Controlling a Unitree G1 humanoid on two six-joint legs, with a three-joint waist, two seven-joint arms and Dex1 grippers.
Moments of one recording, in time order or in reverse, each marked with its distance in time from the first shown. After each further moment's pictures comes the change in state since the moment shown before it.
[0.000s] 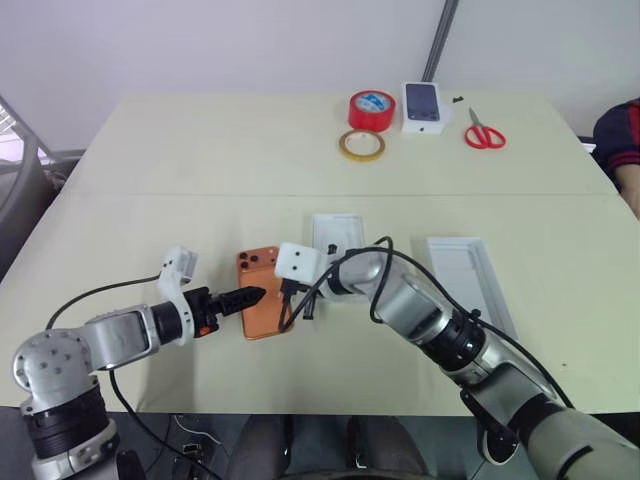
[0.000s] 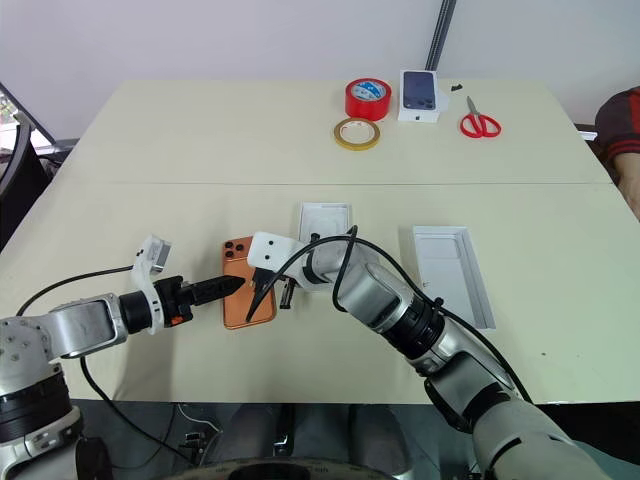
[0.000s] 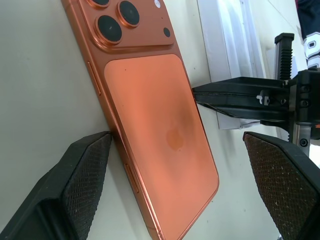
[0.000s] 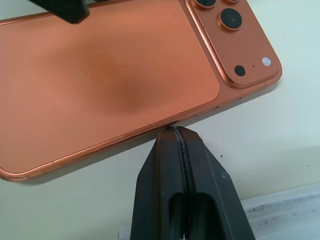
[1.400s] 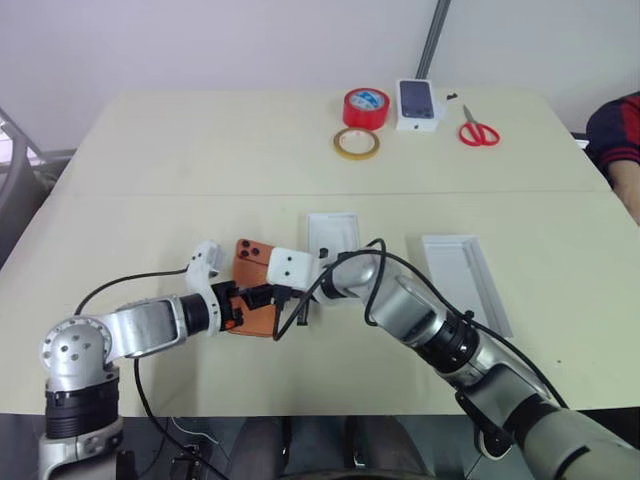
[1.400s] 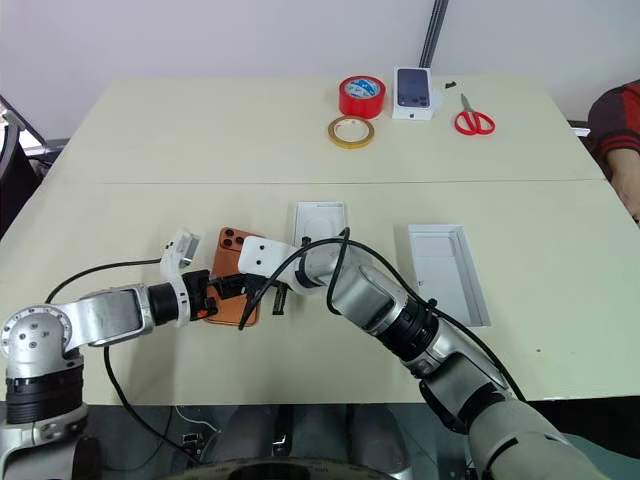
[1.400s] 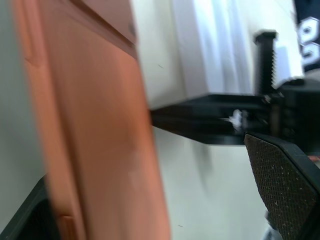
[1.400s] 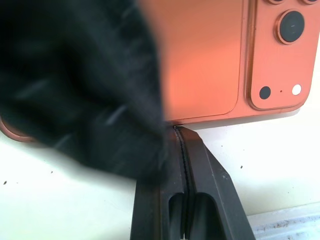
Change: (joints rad) left arm -0.015 0.118 -0.232 0.067 -0.368 -0.239 0.347; right arm 0.000 0.027 0.012 -0.001 0.001 -0.013 0.029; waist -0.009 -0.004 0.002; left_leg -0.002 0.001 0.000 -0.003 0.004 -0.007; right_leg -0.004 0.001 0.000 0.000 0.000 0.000
